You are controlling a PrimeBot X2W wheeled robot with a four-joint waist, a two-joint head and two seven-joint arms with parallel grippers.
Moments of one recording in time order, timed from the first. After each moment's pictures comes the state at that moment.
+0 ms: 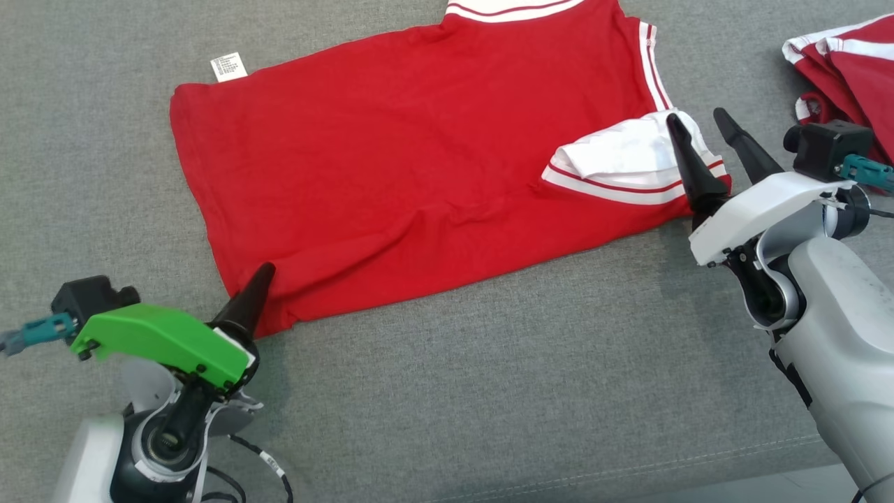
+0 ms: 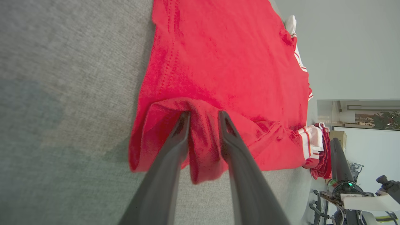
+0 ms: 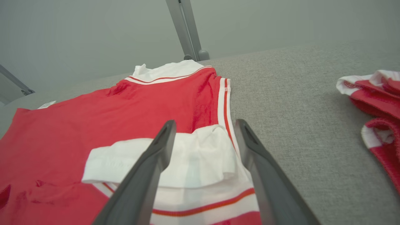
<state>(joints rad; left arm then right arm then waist) -0.20 0.25 -0.18 -0.11 -1.18 0.34 0.40 -0.66 -0.35 0.38 0.53 0.68 0.13 -0.15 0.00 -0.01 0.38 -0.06</state>
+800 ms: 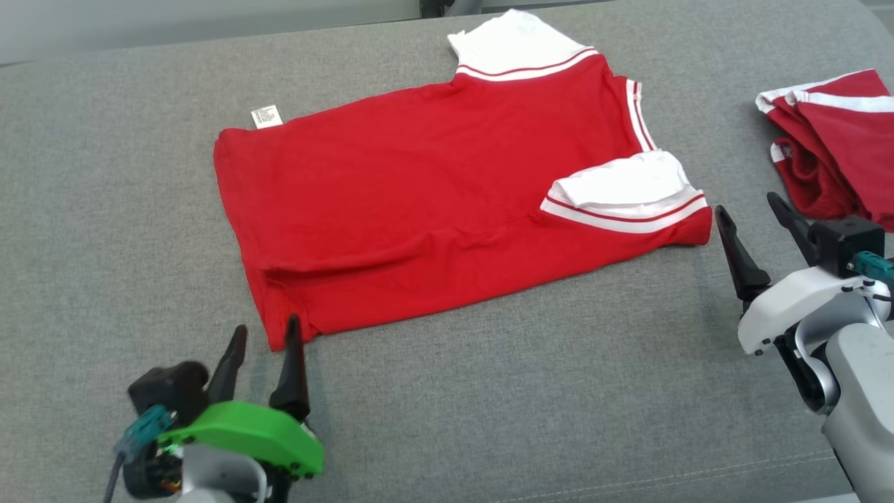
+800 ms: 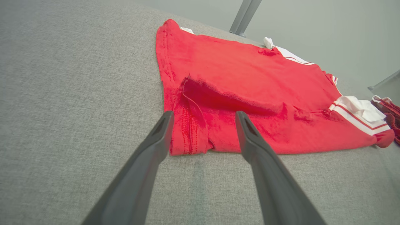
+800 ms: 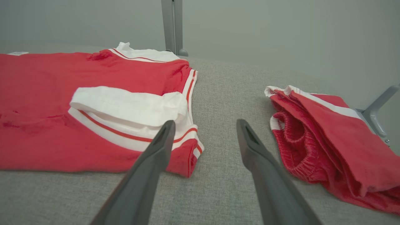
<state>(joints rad) -0.04 0.28 -0.38 -0.09 -0.67 0.30 -0.01 -0.42 -0.41 0.24 0.48 0.37 0.13 -0.19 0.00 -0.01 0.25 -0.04</state>
